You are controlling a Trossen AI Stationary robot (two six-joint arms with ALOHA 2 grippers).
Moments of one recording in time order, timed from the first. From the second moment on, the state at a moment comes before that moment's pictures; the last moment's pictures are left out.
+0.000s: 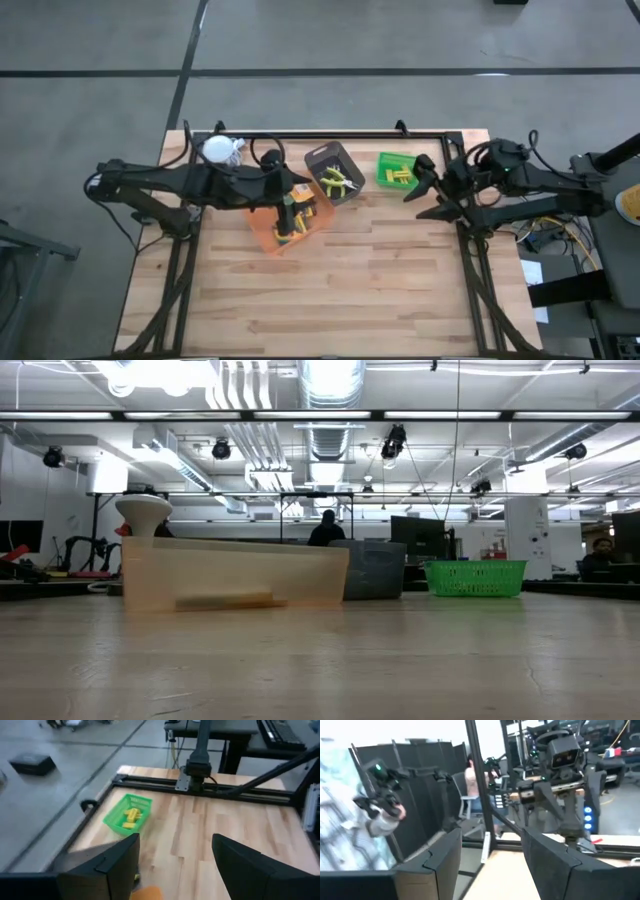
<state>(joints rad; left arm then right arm) -0.16 1.31 1.45 -0.53 -0.40 -0.14 -0.04 0.78 0.93 -0.05 -0.50 0.28</state>
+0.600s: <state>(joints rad) -0.16 1.01 0.85 0.00 -0.32 -0.05 -0.02 0.80 0.74 0.22 -0.62 0.17</state>
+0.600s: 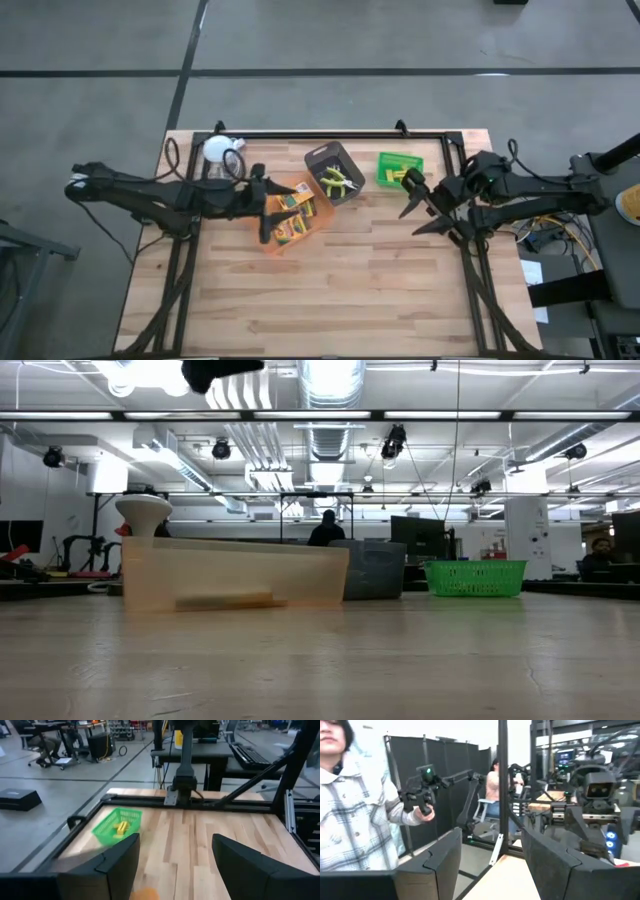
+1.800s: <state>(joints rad) -0.16 0.44 0.07 0.29 -0.34 -0.34 -0.02 0.04 0.14 0.37 -0.28 0.41</state>
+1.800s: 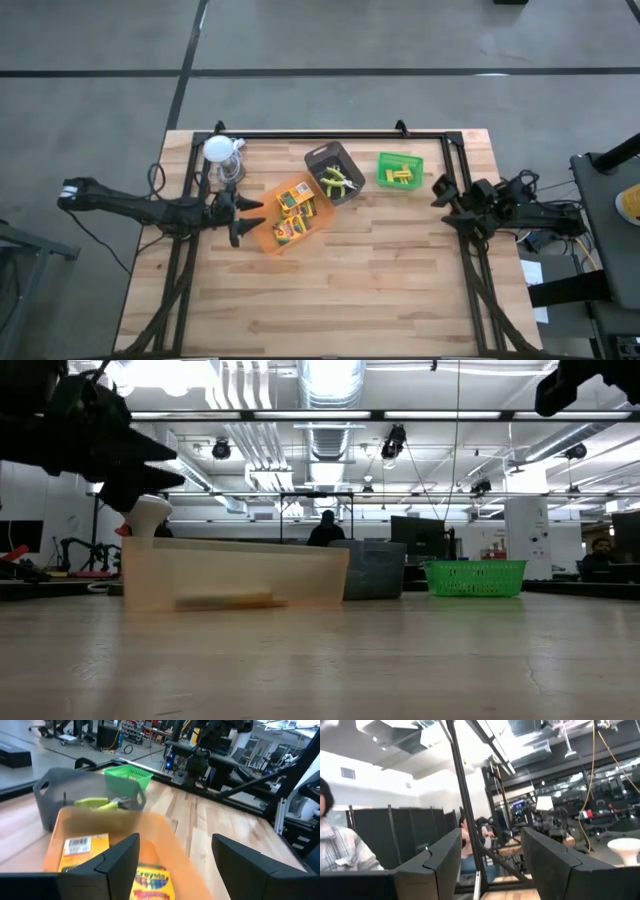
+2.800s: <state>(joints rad) -0.16 0.41 0.01 0.21 -0.37 -0.32 -0.02 0.00 0.01 0.44 -0.24 0.47</state>
